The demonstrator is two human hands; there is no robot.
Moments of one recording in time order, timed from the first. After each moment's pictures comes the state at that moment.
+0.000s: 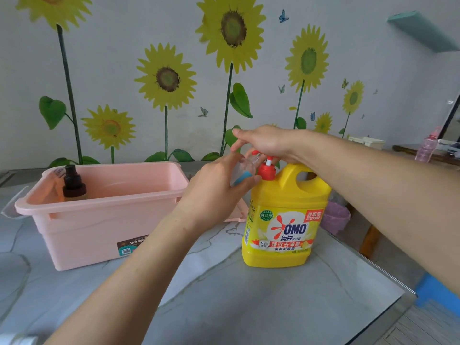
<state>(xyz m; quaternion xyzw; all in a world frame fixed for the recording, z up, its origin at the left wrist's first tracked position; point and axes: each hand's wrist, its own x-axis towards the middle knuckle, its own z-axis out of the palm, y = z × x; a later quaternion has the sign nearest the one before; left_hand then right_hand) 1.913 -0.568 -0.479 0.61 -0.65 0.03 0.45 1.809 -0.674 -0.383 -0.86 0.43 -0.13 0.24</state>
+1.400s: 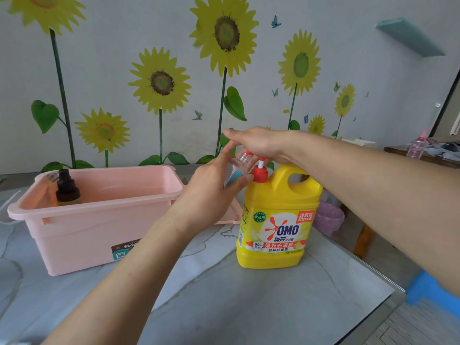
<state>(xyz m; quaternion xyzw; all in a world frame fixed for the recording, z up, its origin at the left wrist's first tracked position) 1.911 -0.571 -0.477 0.58 -0.66 0.02 0.48 1.811 -0.670 -0.378 -0.87 0.43 -0.11 0.23</state>
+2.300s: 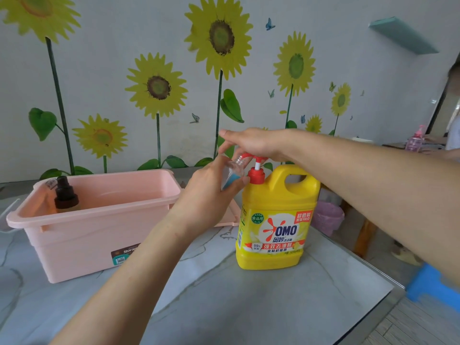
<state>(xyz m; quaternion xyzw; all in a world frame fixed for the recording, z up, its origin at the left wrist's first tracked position) 1.910 -0.570 -0.477 0.58 -0.66 0.03 0.47 1.811 -0.673 -0.378 -0.88 0.40 -0.10 0.22</state>
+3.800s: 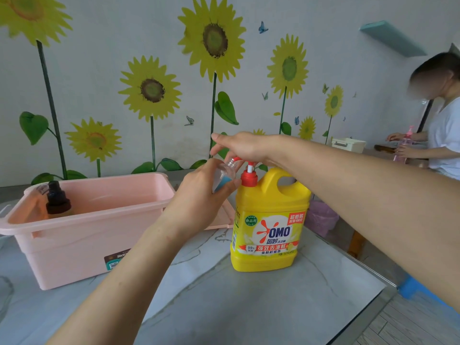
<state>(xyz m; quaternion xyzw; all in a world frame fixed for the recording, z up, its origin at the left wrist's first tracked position) 1.912 -0.570 -0.476 0.59 -0.66 0.03 0.47 1.812 -0.666 -0.377 -0.87 0.41 -0.12 0.24</state>
